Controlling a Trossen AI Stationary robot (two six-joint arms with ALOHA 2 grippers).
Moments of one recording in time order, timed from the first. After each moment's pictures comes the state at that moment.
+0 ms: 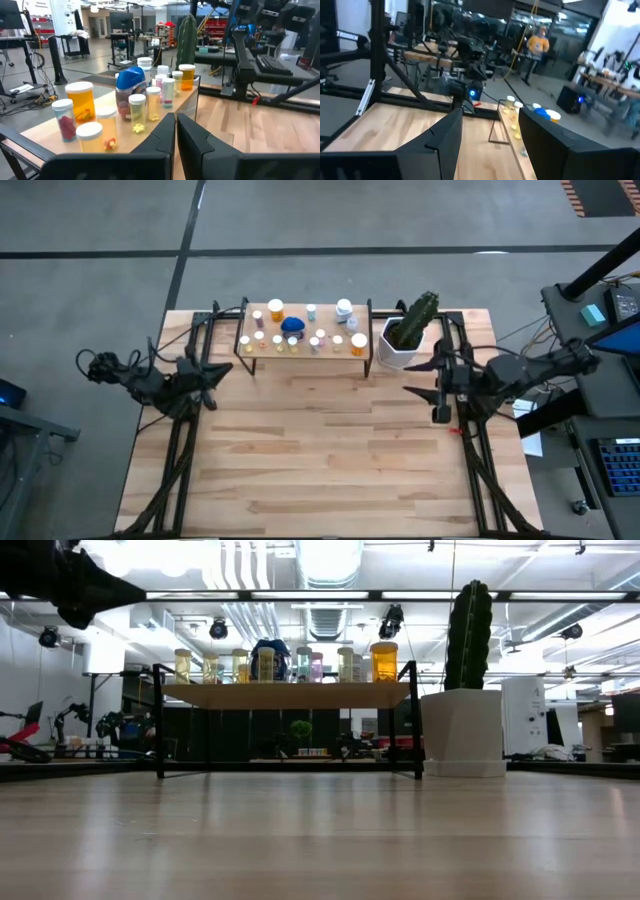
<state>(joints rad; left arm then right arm) -0.43 0.09 0.32 -0.27 -0.89 -0.04 0.33 0.66 0.71 -0.04 0.38 -0.23</state>
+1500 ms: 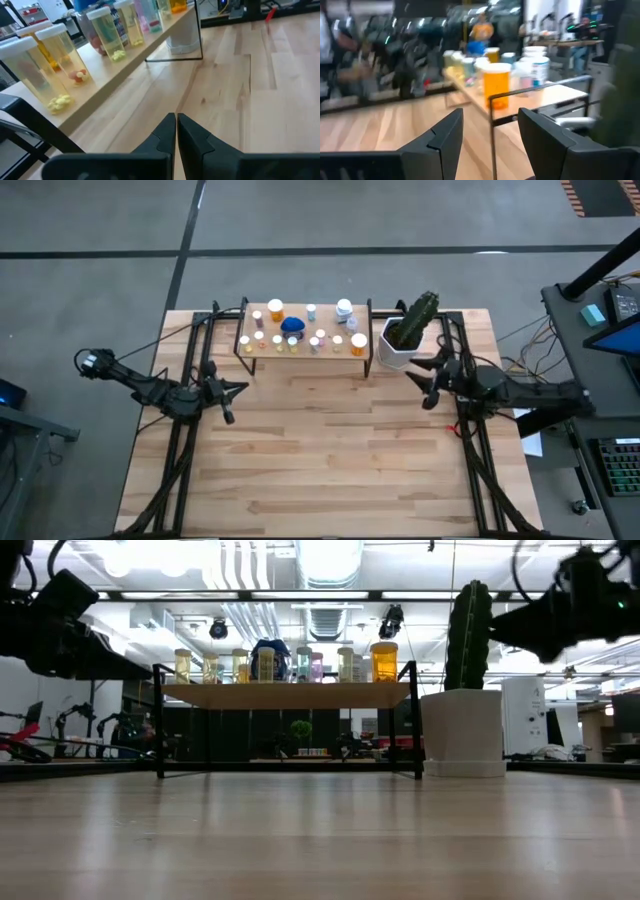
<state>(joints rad) -0.43 0.25 0.10 -0.26 -0.88 -0.05 -0.04 0.11 0.08 0.10 0.31 0.02</state>
